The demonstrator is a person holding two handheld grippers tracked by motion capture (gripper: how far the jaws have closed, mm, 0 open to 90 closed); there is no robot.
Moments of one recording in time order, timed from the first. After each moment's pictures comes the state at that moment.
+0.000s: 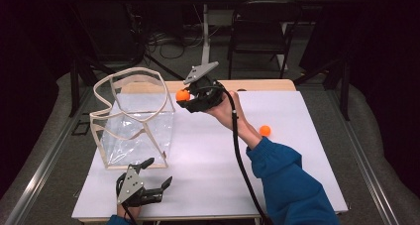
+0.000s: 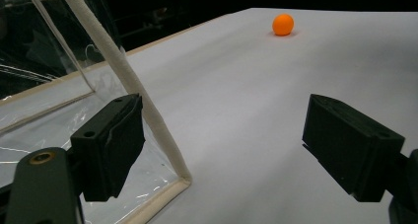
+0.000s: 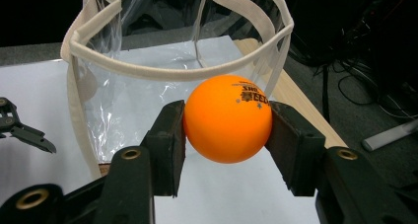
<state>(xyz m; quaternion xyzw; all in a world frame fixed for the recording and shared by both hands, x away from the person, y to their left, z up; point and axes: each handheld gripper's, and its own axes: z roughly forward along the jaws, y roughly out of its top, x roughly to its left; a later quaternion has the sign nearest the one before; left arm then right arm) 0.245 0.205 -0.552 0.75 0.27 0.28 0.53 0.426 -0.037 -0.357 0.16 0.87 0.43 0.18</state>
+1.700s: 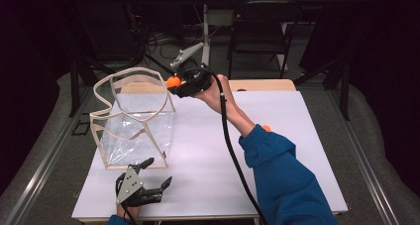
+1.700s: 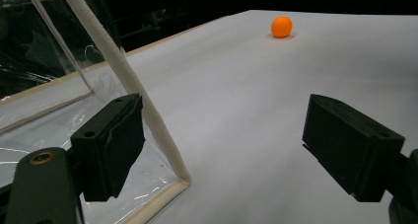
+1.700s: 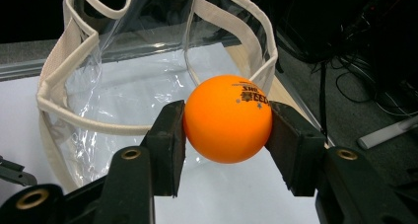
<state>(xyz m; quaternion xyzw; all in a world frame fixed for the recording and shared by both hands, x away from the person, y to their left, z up) 0.245 0.206 -0.551 0.75 0.27 0.28 0.54 0.454 -0.010 -0.330 0.17 0.88 0.41 0.18</state>
